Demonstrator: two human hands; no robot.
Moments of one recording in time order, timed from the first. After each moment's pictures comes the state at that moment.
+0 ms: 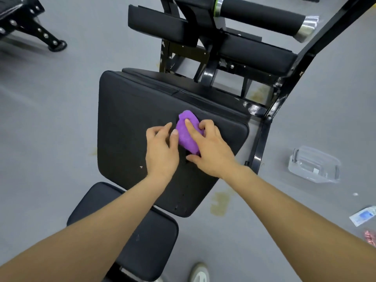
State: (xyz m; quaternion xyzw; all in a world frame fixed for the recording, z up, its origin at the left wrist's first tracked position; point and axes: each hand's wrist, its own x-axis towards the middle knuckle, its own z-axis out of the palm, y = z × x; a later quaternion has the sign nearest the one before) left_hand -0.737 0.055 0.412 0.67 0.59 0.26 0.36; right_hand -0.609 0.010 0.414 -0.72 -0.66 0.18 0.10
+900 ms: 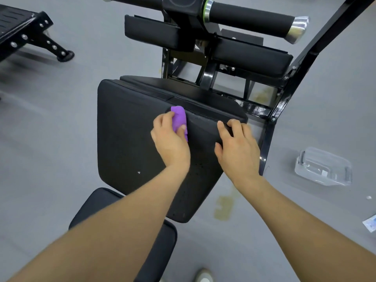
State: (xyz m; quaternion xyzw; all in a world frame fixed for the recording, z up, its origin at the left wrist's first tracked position) left_hand -0.679 0.065 0.412 0.64 0.64 0.35 0.25; right_hand -0.568 -0.012 0.402 -0.82 -0.56 -0.09 0.12
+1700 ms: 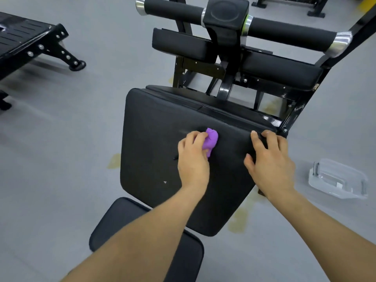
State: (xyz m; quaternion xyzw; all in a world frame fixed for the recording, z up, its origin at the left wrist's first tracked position) left_hand -0.728 0.071 0.393 0.76 0.54 0.28 0.24; right_hand -0.588 -0.008 0.401 -0.85 -0.50 -0.08 0.10
